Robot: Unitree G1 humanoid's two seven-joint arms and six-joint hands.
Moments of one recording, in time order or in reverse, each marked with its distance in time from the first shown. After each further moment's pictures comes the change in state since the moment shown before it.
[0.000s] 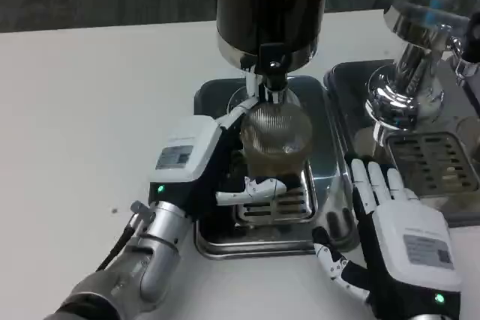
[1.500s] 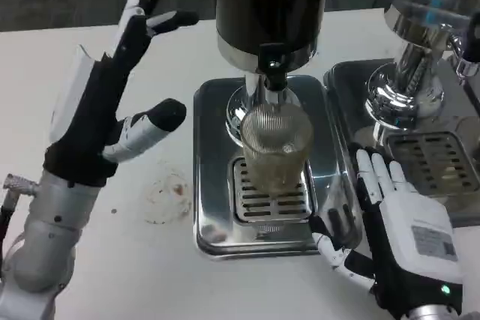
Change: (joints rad) left arm 0.280 0.202 0.397 -0.627 -0.653 -0.461 -0.698; right arm -0.031 -0.003 -0.047 0.027 0.114 -0.080 -0.012
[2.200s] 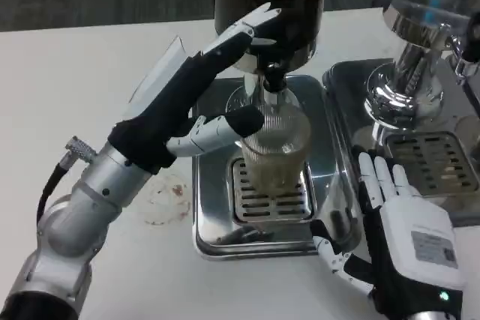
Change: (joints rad) left arm -0.132 -0.093 -0.014 0.075 -0.031 0.025 -0.336; right arm 0.022 0.020 0.015 -0.006 -0.041 0.031 -0.027
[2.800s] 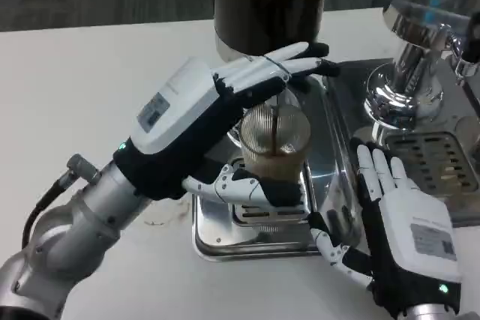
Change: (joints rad) left arm 0.081 0.050 0.045 -0.171 0.427 -0.080 0.244; right arm -0.024 -0.006 -0.003 0.000 0.027 -0.013 0.001
